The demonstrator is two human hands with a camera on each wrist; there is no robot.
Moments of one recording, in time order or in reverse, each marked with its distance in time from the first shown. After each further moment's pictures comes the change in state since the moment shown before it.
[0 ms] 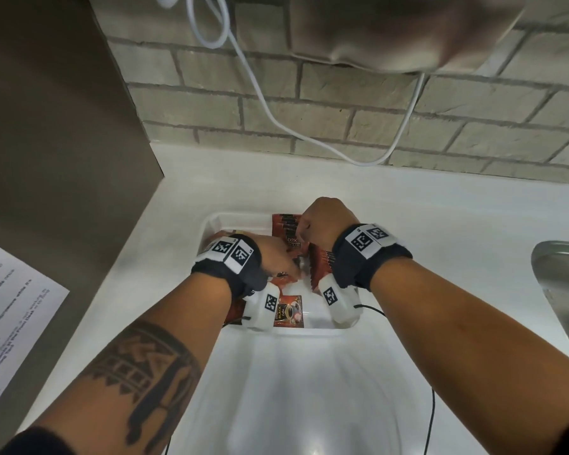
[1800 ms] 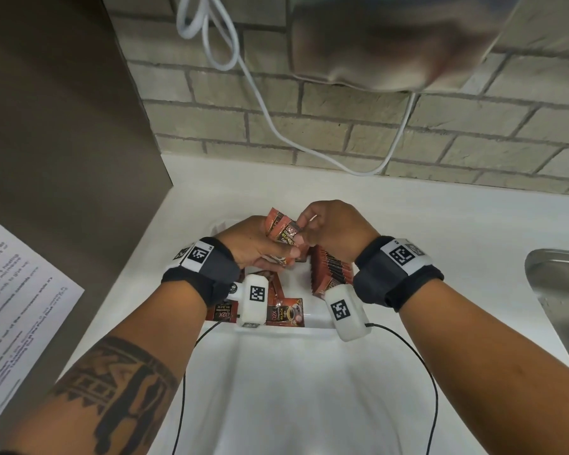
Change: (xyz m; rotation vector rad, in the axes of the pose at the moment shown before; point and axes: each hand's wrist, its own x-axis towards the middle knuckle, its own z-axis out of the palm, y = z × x) left_hand -0.050 -0.023 -0.003 -1.022 0.142 0.364; right_hand -0.061 -0.004 -0.029 0.517 0.092 -0.102
